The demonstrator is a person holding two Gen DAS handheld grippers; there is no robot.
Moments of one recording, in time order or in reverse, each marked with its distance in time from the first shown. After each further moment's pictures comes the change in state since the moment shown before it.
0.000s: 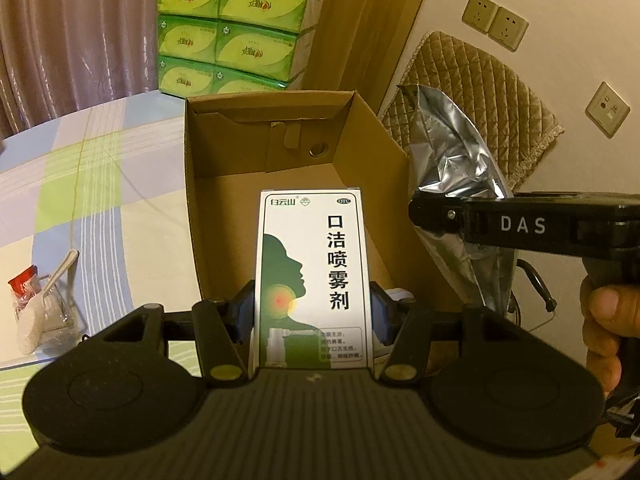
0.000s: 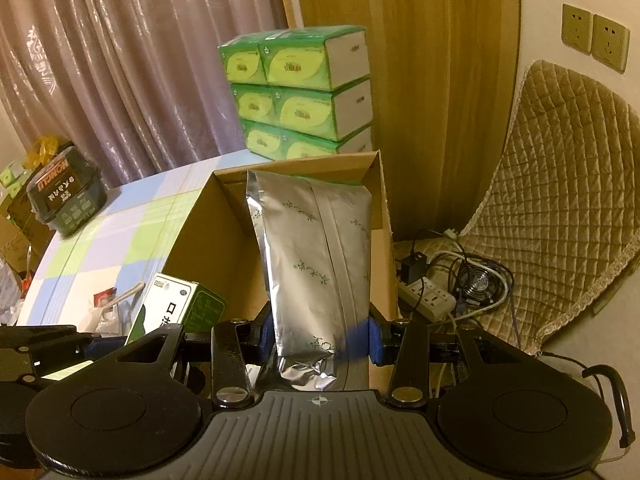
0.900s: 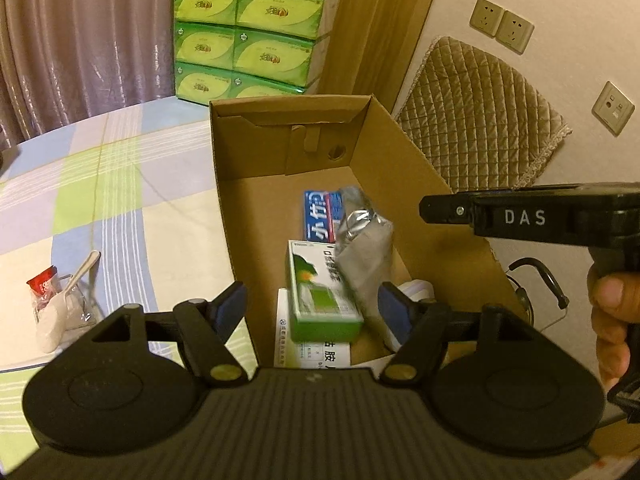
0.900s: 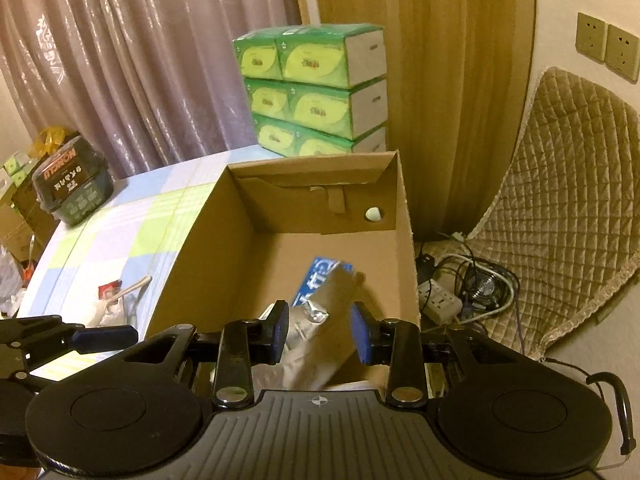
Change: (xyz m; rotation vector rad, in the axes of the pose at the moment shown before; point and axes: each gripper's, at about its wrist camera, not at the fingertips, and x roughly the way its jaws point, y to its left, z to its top) left arm -0.008 0.012 -0.007 0.010 -0.026 0.033; right arm 0.006 0.014 -0.001 -0.035 0.008 0.011
